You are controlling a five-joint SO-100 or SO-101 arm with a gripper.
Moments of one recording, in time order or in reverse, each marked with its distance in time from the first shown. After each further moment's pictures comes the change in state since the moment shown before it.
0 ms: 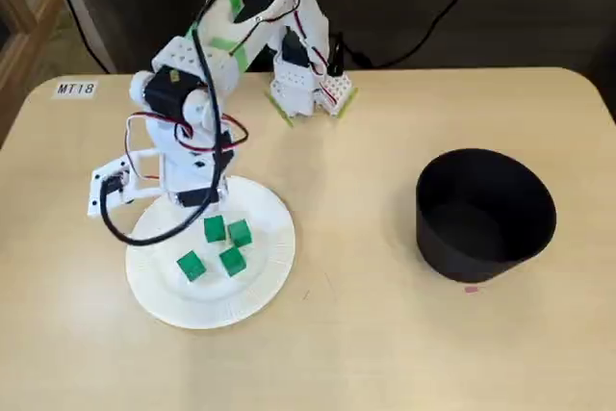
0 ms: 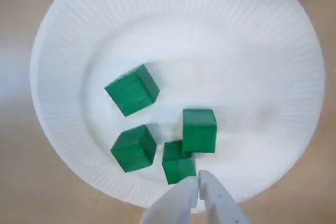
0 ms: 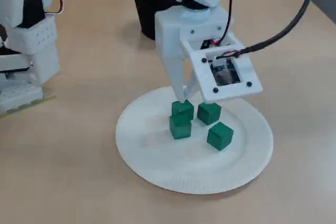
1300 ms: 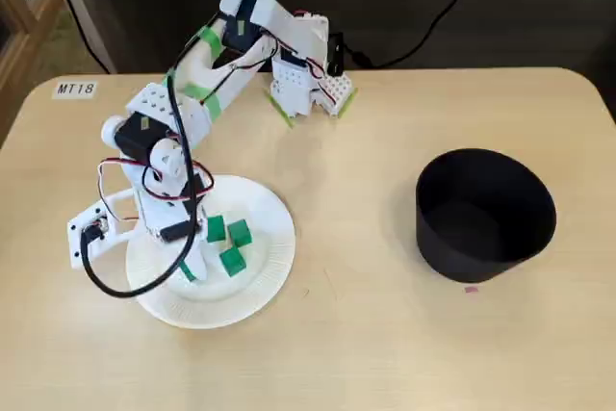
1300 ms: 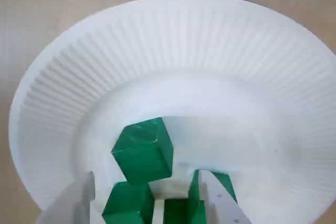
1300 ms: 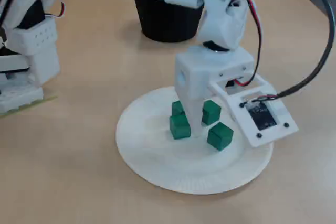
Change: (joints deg) arm 1.8 -20.1 -19.6 0.3 -12.7
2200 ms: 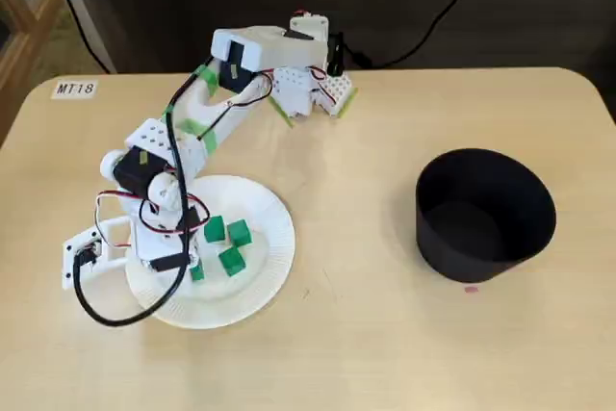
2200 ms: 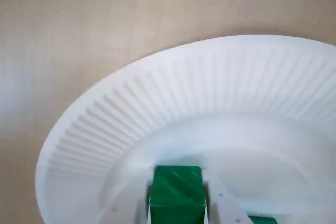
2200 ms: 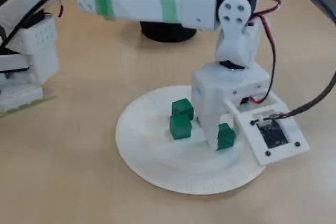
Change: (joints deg) arm -1.4 -14.9 -18.5 1.3 7.9
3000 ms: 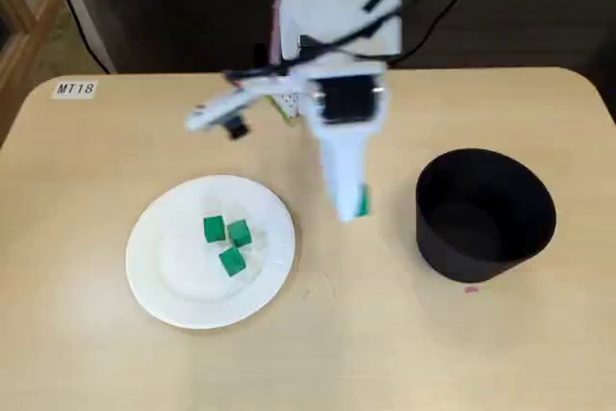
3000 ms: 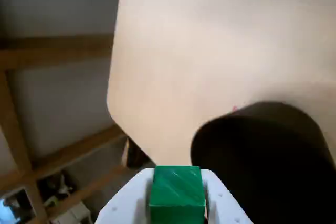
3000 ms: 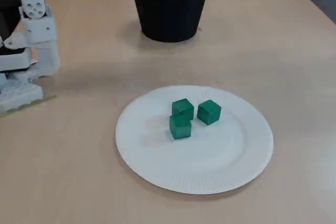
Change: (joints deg) arm -51.2 60.7 38.6 -13.6 43.3
